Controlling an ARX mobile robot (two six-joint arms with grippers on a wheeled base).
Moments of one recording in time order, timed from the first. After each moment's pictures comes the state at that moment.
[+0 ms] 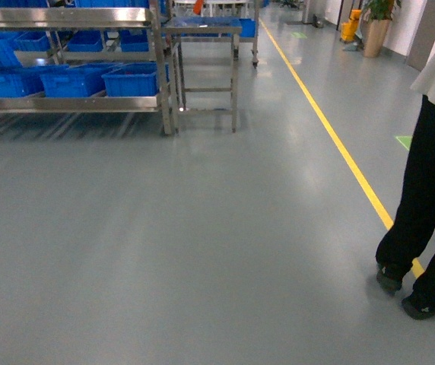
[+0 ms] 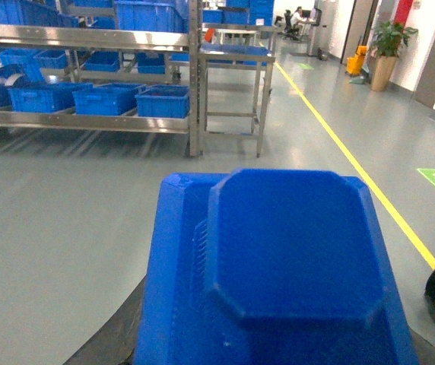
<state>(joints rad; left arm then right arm) 0.00 0.01 0.01 -0.01 0.00 -0.01 0.00 0.00 0.01 -0.01 0.00 0.01</state>
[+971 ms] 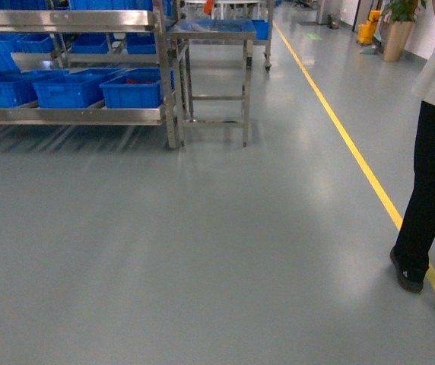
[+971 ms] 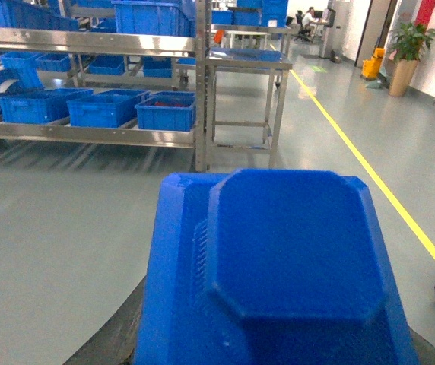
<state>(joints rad) 0.00 0.01 0.01 -0.01 0.00 -0.01 0.00 0.00 0.01 0.00 0.00 0.01</state>
